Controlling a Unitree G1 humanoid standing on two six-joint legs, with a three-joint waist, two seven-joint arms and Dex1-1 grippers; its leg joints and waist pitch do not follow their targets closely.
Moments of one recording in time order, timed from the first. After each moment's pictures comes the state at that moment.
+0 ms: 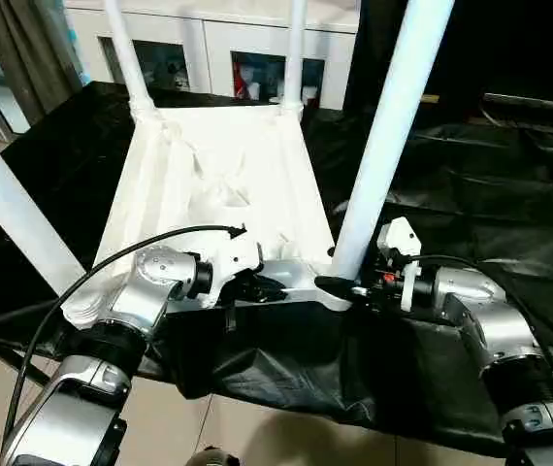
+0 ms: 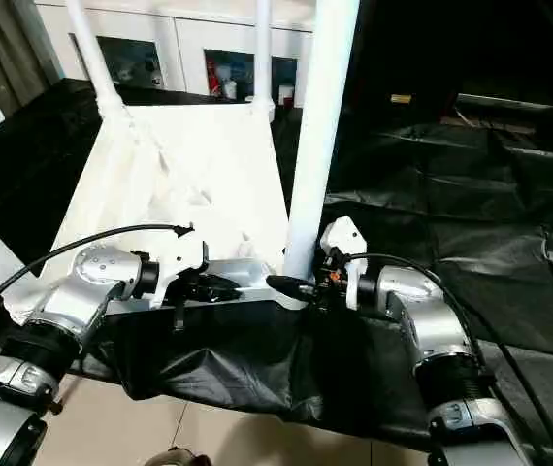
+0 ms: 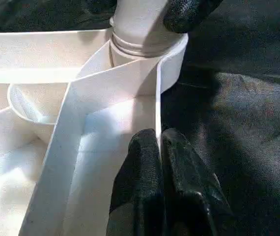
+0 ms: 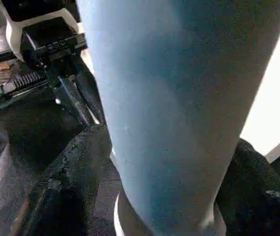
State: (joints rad) left arm -0.63 0.30 -0.24 0.73 0.04 -0.10 -1.22; right arm -0.47 -0.34 0.09 0.51 0.20 0.10 1.12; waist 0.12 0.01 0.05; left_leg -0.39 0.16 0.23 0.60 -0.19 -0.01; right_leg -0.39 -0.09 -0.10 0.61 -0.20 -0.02
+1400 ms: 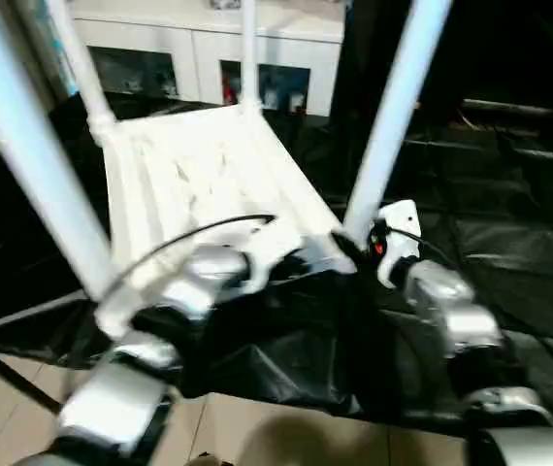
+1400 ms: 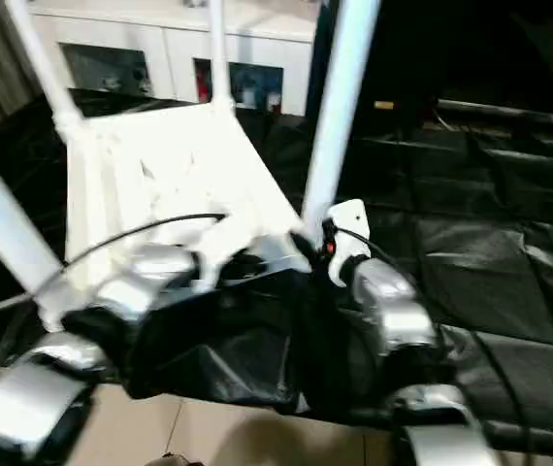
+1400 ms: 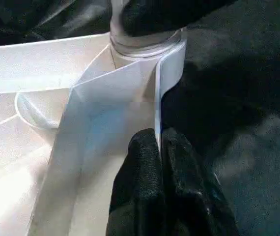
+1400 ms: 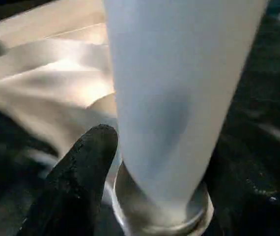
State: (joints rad) left arm -0.74 0.19 -0.24 0.92 0.12 -0.13 -0.93; right arm -0.51 -0.23 0.00 0.61 0.13 0.10 0.76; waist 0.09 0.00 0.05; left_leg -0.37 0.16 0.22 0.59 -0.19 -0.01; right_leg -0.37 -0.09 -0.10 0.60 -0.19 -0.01
